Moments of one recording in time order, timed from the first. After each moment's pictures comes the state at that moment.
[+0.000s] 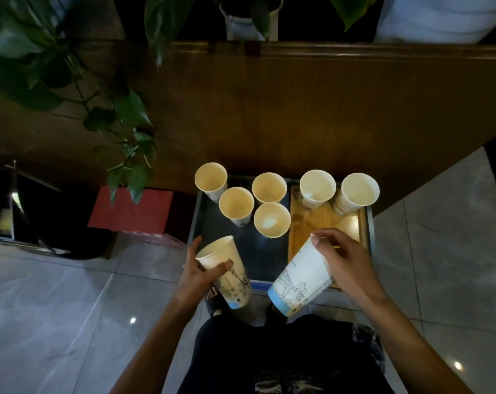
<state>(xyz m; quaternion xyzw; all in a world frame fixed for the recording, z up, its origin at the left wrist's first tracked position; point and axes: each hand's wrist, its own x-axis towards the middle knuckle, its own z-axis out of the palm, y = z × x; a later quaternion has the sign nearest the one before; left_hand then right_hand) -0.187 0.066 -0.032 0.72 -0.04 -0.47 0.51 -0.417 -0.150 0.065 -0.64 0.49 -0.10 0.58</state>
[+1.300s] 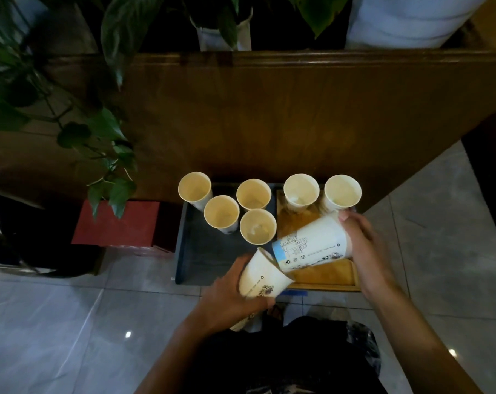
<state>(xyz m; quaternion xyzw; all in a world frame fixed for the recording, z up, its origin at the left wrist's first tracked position) -0.245 0.015 0.028 0.75 -0.35 -0.50 0.27 -0.433 -0.187 0.062 -0.50 0.52 -0.28 0.63</state>
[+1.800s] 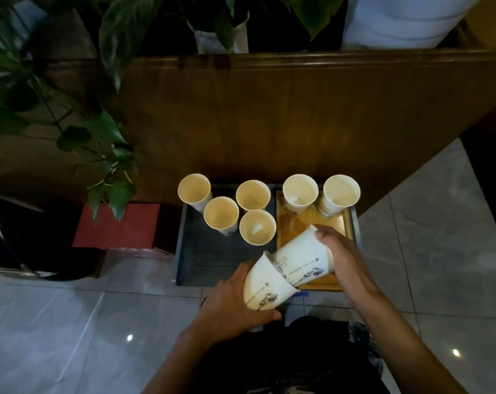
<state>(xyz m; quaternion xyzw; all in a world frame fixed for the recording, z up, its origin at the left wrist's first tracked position) -0.254 0.020 0.041 0.76 -0.43 -0.43 0.23 -0.422 -0.164 0.060 -0.52 0.49 -0.17 0.67</state>
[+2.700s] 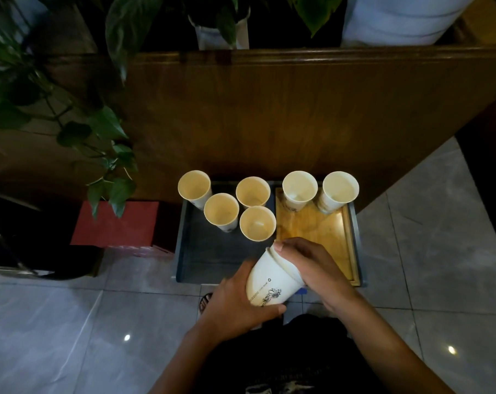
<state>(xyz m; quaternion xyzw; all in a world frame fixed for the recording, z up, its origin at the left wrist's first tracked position) -0.266 0.023 0.041 0.77 -0.42 -0.39 0.27 -0.395 -0.126 0.066 -0.57 0.46 -0.09 0.67</state>
